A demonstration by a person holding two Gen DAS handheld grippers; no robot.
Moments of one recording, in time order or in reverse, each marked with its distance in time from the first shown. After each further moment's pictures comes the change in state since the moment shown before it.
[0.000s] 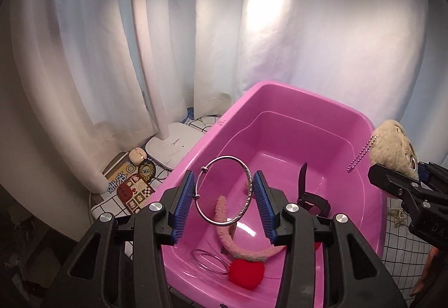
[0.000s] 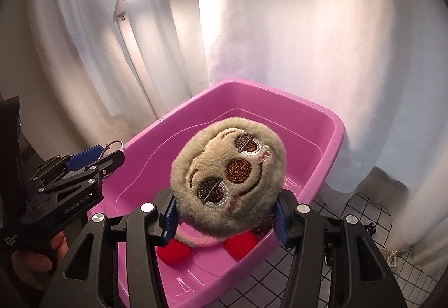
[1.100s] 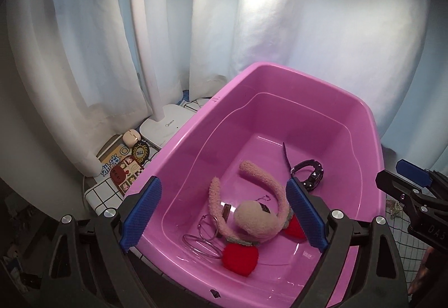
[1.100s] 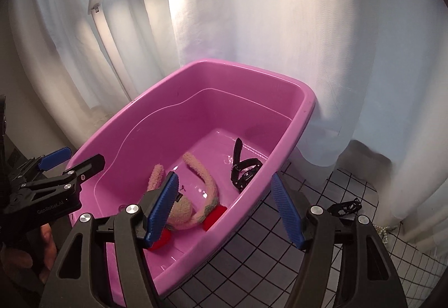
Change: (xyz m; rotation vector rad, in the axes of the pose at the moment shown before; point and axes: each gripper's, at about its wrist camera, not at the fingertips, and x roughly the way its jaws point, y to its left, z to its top) left arm -0.004 -0.008 -0.016 -0.014 0.056 -0.036; right arm -0.016 -0.026 -0.030 0.071 0.035 -0.086
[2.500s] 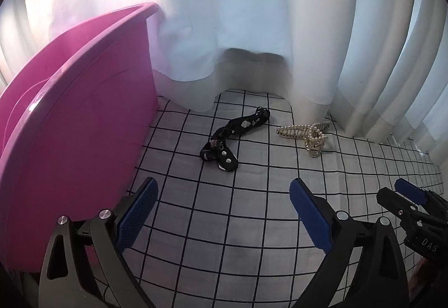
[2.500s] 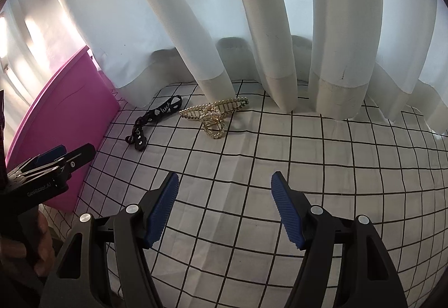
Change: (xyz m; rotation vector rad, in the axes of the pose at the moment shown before) left arm 0.056 -0.257 -0.108 0.295 0.123 -0.243; right arm -0.072 -0.242 -0.198 0.413 0.033 -0.231
